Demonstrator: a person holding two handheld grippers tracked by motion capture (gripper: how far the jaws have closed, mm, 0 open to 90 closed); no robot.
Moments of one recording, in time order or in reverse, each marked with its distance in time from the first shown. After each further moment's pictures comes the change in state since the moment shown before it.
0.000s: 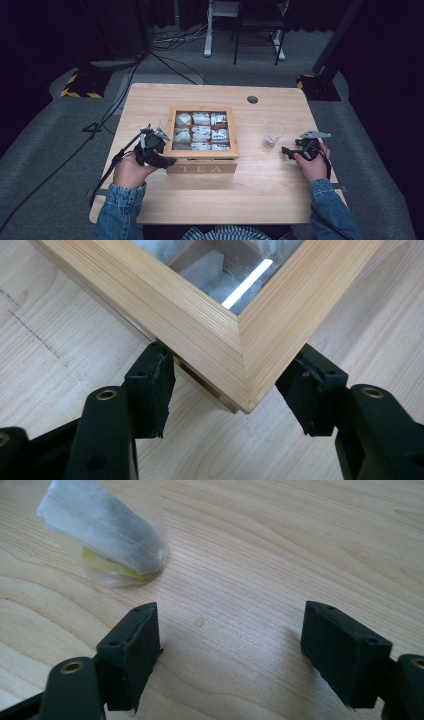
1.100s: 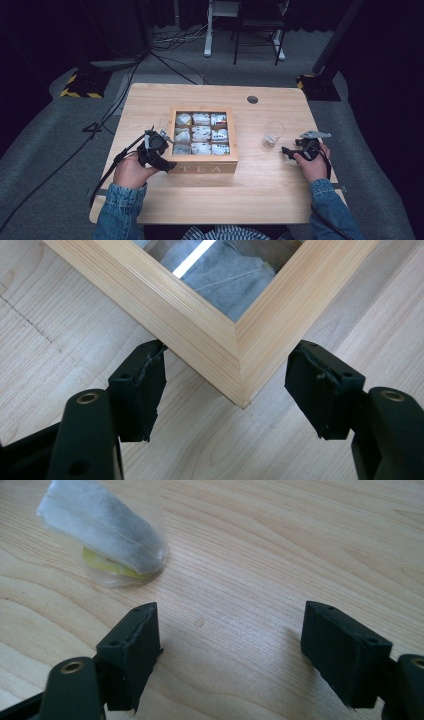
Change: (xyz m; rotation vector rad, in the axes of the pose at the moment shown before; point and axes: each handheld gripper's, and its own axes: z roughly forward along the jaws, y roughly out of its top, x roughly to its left) left arm -0.003 0.003 0.005 0.075 0.012 0.007; right arm 0.000 0.000 0.000 0.000 0.000 0.000
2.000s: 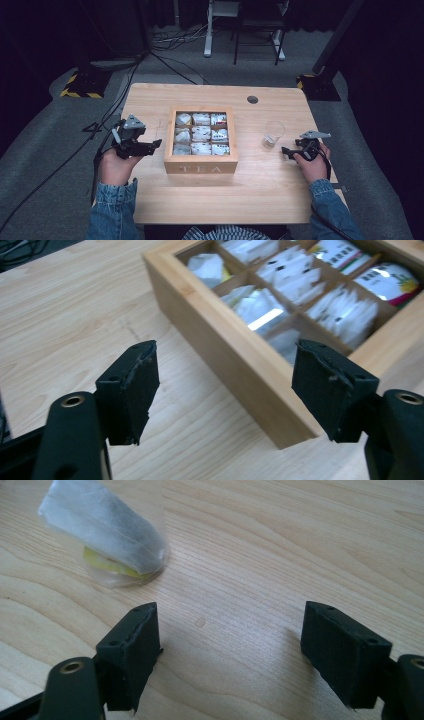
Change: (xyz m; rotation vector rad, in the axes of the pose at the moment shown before) left arm 0.035 -0.030 -0.049 -0.392 0.177 -0.163; right arm 0.000 0.000 0.000 0.000 0.000 -0.004
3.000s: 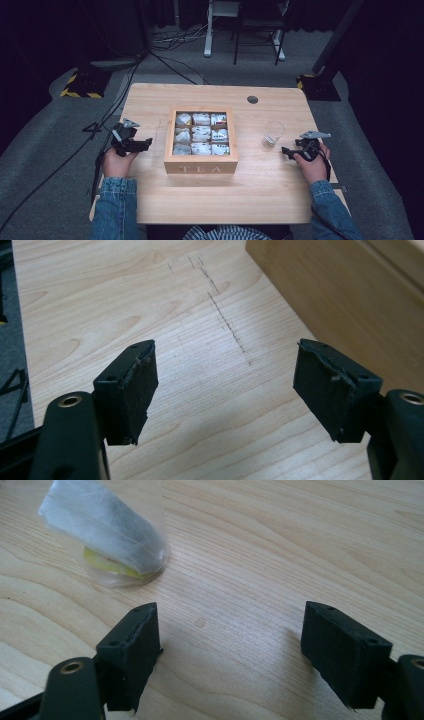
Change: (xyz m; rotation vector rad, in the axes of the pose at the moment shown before) left arm 0.049 -0.040 0.072 0.090 0.123 -0.117; right arm 0.000 0.000 0.000 -0.001 0.001 0.000
